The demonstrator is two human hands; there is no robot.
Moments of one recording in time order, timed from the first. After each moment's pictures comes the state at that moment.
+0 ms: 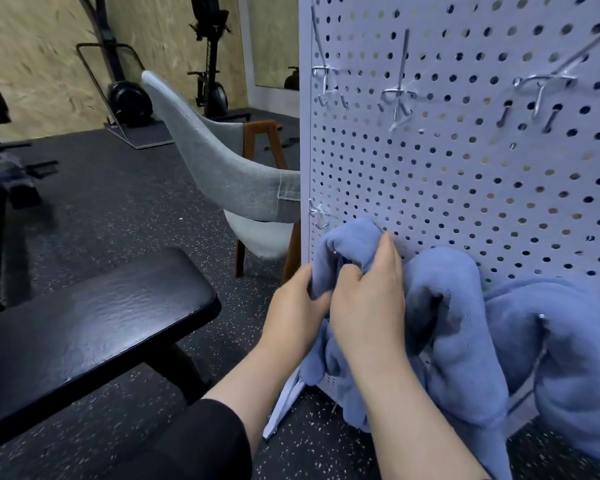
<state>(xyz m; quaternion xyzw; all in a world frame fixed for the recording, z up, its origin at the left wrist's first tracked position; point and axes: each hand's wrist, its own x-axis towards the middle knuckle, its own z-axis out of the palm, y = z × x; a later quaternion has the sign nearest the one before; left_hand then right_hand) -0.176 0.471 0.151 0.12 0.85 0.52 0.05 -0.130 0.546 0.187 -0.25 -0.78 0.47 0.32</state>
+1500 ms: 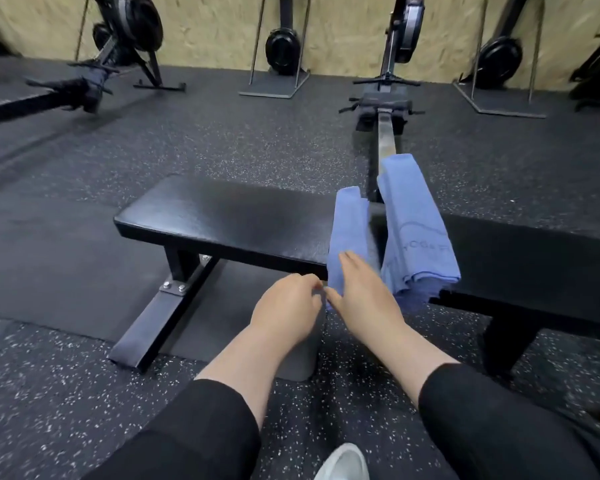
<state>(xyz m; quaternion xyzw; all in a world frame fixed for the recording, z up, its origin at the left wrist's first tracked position) 0.049 -0.136 0.095 -0.26 0.94 0.23 -0.02 -0.057 -0.031 0.071 0.39 -0.90 0.18 -0.03</state>
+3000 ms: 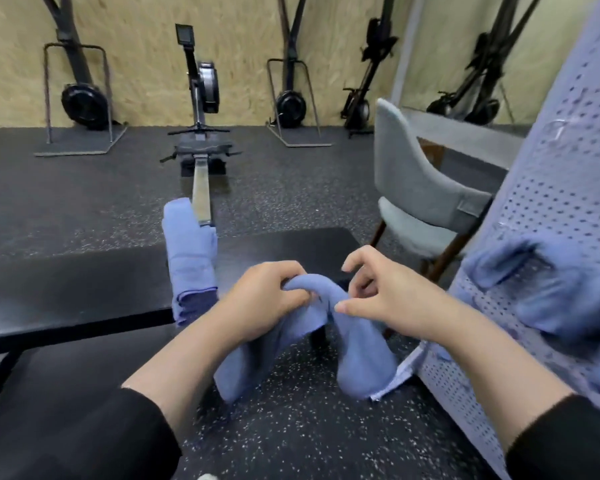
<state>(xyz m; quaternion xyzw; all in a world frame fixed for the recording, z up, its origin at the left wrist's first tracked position) -0.022 0.135 0.219 0.11 0.92 0.37 -0.07 -0.046 0.358 0.244 0.23 -0.91 0.33 -0.06</state>
